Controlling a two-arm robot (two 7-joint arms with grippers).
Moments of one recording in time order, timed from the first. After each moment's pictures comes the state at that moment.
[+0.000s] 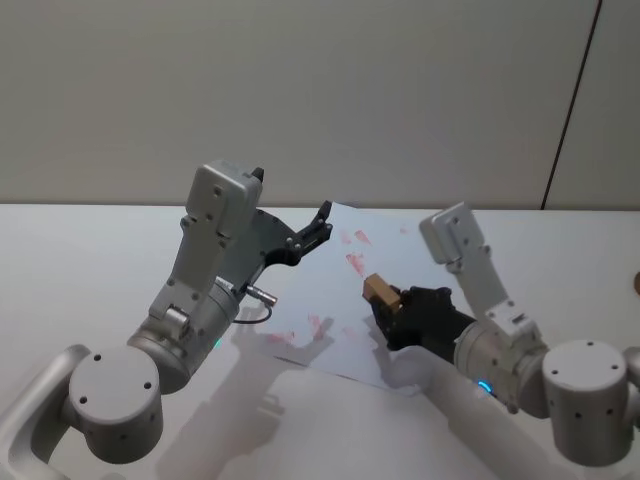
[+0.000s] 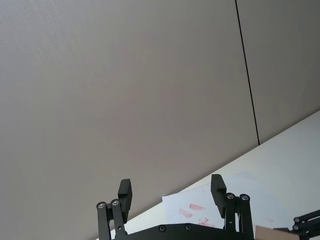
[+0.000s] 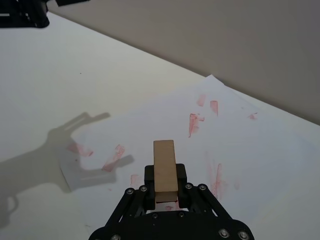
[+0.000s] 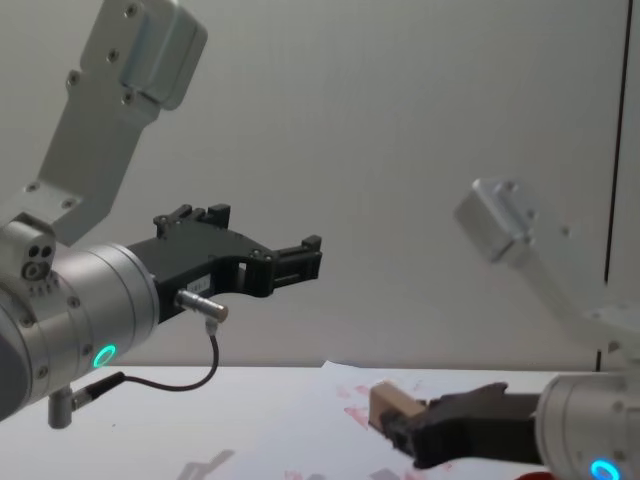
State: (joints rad) left arm -0.24 0.38 0.45 -1.63 -0.20 0.01 -0.01; right arm 0.21 0.12 -0.35 -1.50 0.01 0.41 0.32
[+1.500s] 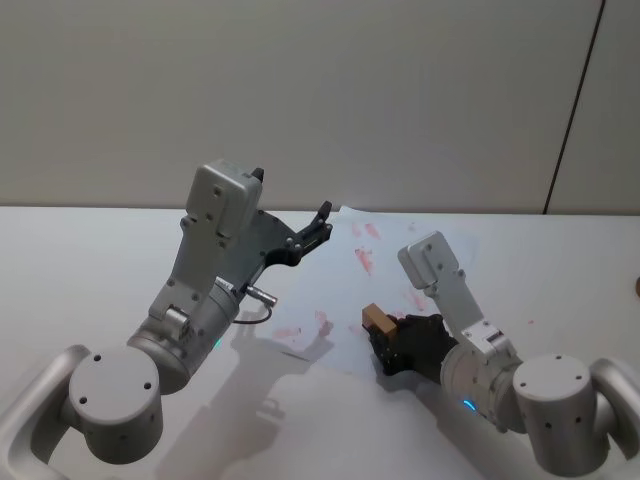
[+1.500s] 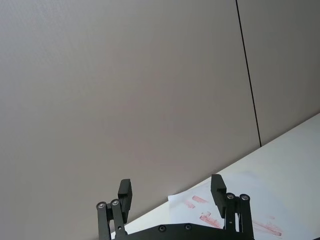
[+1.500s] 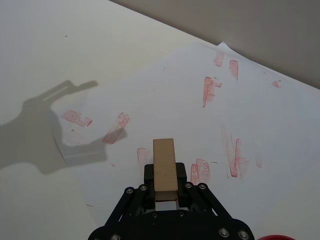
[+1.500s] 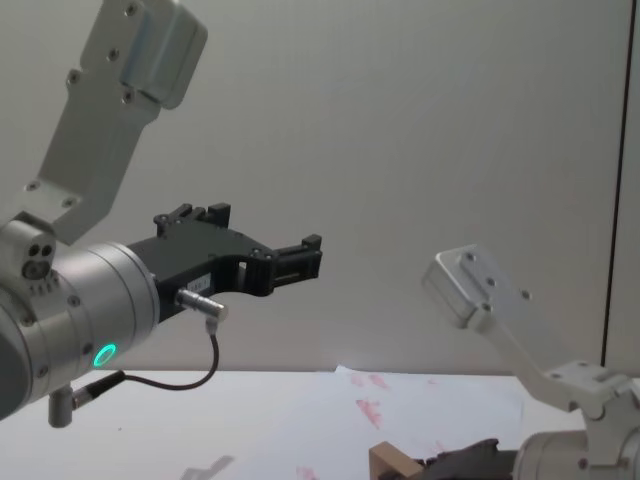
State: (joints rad) left arm -0.24 0.38 0.45 -1.63 -0.20 0.01 -0.01; right arm 0.23 0.09 -0.38 -1.39 -0.05 0.45 0.28
